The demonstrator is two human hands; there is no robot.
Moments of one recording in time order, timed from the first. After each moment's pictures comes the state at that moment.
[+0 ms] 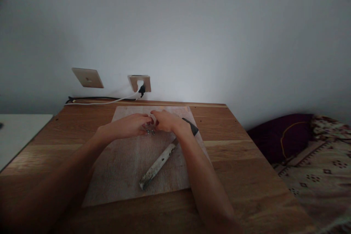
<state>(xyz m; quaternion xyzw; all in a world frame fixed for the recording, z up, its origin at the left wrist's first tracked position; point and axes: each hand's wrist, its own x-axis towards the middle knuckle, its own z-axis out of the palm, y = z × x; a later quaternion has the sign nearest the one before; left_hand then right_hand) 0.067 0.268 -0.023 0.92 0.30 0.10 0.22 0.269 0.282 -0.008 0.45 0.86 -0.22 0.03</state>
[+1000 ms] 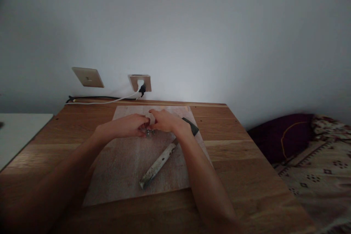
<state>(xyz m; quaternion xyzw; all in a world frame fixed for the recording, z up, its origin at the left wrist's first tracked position) 0.062 0.266 -0.016 0.92 0.35 0.01 0.19 0.265 0.274 0.002 0.45 0.86 -0.23 0.02</state>
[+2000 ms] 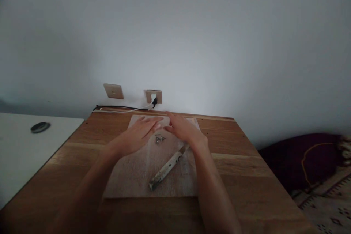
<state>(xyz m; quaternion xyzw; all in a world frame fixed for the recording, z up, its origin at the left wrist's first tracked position) 0.074 0.196 0.037 0.86 0.43 0.24 0.14 0.282 0.250 0.039 0.48 0.86 -0.15 -0.08</state>
